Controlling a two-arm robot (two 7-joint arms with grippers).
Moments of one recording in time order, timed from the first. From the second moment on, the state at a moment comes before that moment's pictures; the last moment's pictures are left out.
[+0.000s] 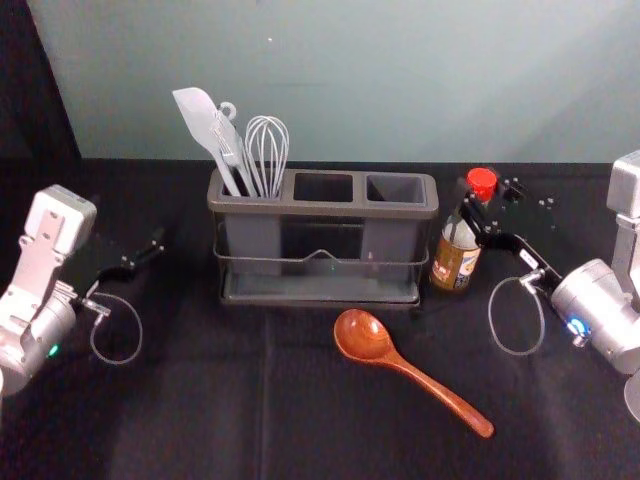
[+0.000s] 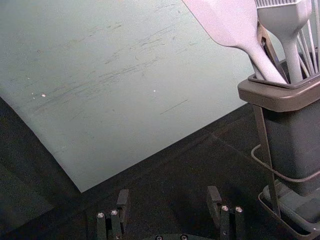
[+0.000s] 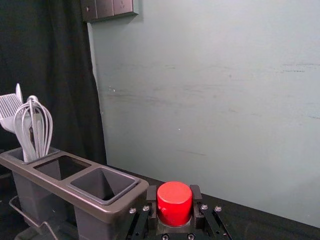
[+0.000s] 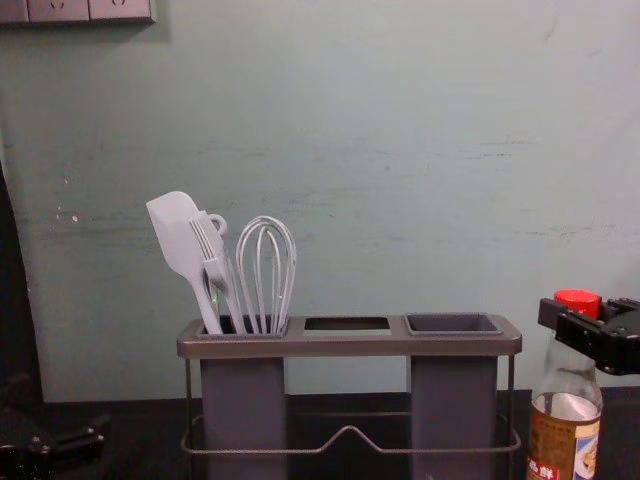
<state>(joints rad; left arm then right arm) -0.20 0.60 0.45 -1.41 -0.25 -0.12 0.03 0.16 0.35 -0.18 -1.47 0.34 -0.12 0.36</state>
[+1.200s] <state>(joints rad) -0.20 0.60 0.45 -1.41 -0.25 -0.12 0.03 0.10 0.36 -0.15 -1.56 0.33 -0.16 0.34</state>
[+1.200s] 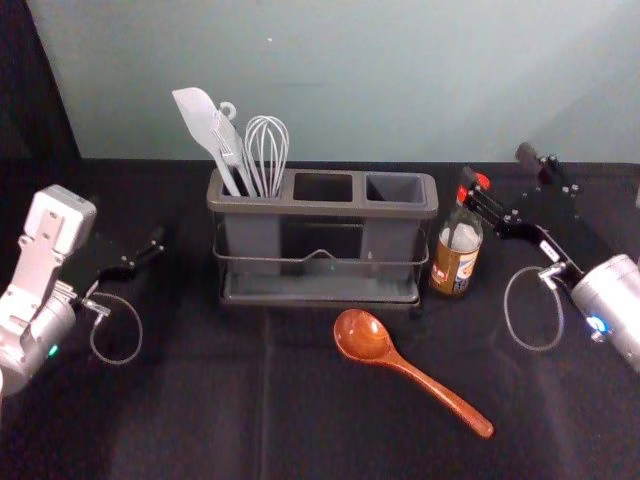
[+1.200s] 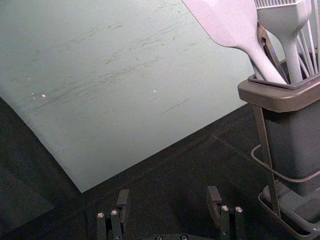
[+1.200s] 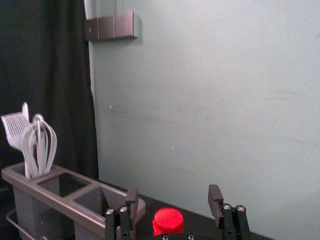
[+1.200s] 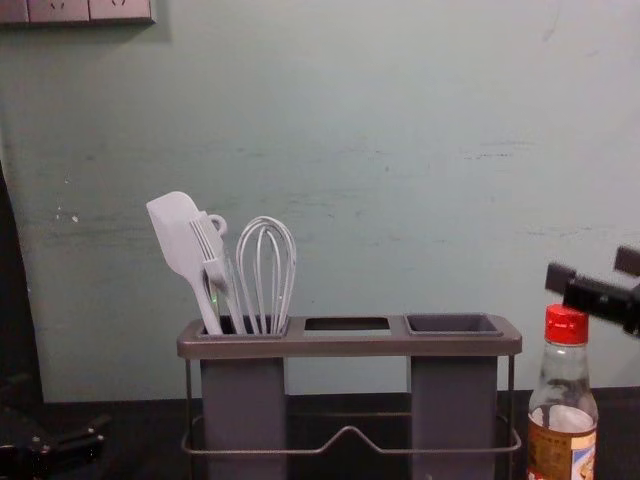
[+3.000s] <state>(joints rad) -0.20 0.60 0.45 -1.41 -0.25 -0.12 0.03 -0.14 0.36 -0.27 -1.73 0.16 -0.09 0.33</state>
